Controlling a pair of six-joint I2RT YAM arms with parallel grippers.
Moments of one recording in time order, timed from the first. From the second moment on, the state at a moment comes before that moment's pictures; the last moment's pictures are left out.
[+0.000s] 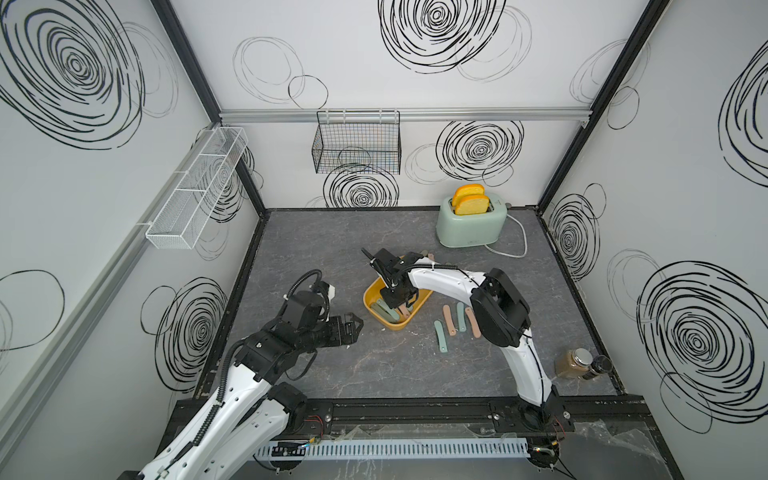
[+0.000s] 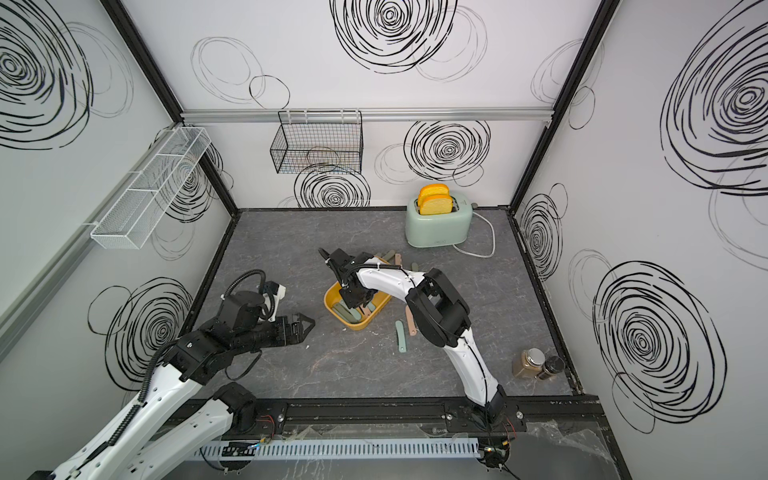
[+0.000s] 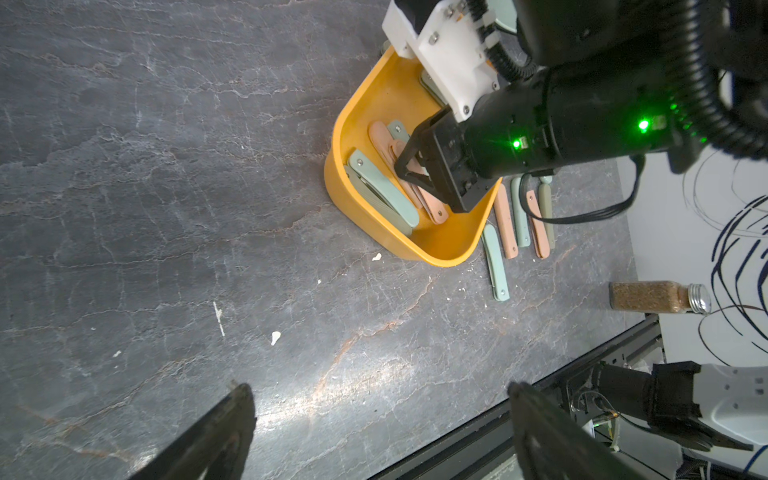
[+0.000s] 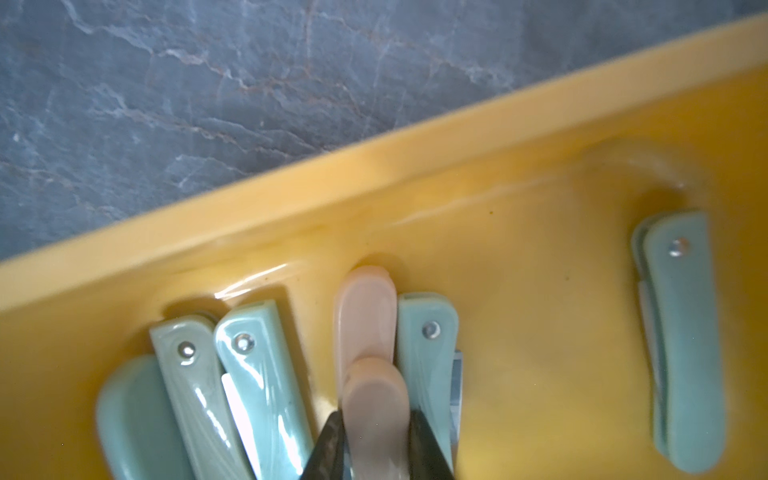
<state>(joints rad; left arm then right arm) -0.47 0.69 0.70 -0.82 0.19 -0.61 0.86 2.20 1.74 -0.89 0.10 0.27</state>
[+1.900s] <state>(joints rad) -0.68 1.10 0.80 -0.53 0.26 -0.59 0.54 1.72 1.15 -0.78 -0.06 0.45</state>
